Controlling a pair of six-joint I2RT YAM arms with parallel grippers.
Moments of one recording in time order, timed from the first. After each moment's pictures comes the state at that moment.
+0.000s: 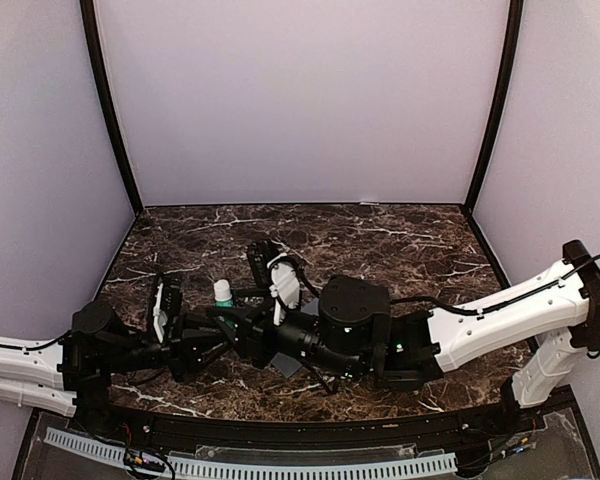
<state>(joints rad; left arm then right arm) -1.14 0.71 0.21 0.56 0.17 -0.39 1.50 1.63 1.10 0.51 0.32 0.31</state>
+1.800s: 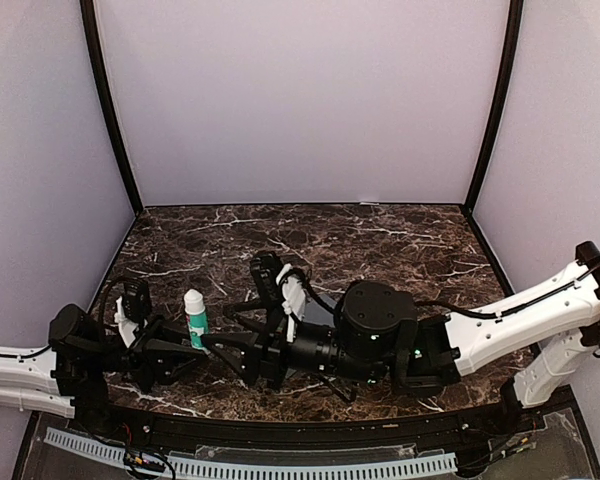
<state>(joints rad) -1.14 0.59 0.16 0.76 0.45 -0.46 1.54 1.56 1.05 0.54 0.18 0.29</state>
